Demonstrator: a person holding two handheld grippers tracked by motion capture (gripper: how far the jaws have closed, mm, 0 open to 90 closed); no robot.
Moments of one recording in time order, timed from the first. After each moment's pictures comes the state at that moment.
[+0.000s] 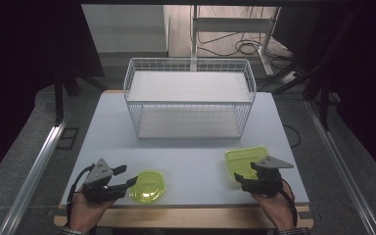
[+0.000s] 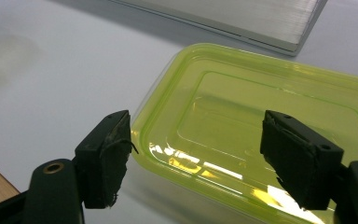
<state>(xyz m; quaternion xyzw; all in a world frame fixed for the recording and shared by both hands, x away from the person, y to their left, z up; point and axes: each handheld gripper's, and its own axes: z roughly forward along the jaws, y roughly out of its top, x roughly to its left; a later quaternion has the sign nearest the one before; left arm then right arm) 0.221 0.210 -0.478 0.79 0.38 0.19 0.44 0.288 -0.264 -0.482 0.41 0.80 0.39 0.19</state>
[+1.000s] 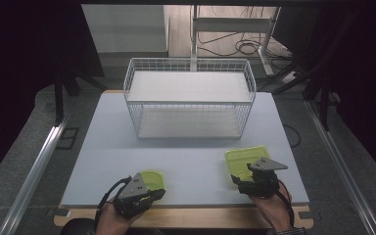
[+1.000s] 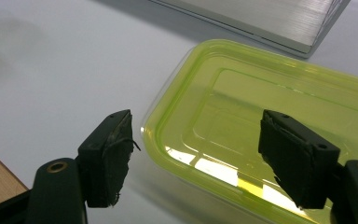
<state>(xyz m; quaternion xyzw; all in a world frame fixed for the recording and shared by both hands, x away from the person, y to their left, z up) 0.202 0.129 -0.481 0.84 0.29 0.11 0.44 0.285 -0.254 -0.484 0.39 0.82 0.38 0.20</state>
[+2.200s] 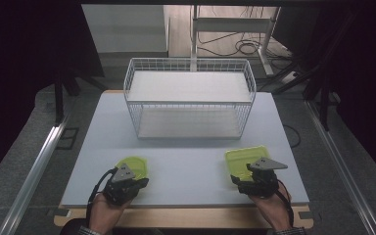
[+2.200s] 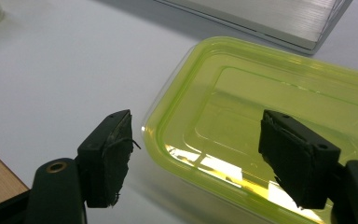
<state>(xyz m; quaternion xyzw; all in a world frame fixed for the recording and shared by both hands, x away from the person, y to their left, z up) 0.235 0.173 -0.502 0.82 0.40 0.13 0.39 0.287 -0.254 -0.486 0.39 0.82 0.38 0.19</state>
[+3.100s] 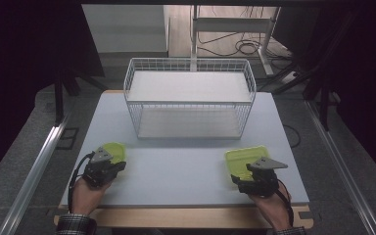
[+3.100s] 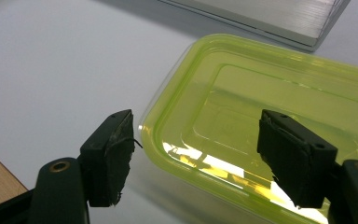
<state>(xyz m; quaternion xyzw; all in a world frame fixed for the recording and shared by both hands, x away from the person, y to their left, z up) 0.274 0.238 -0.505 0.79 0.46 0.17 0.37 0.289 -0.255 -0.487 0.40 0.81 0.38 0.18</state>
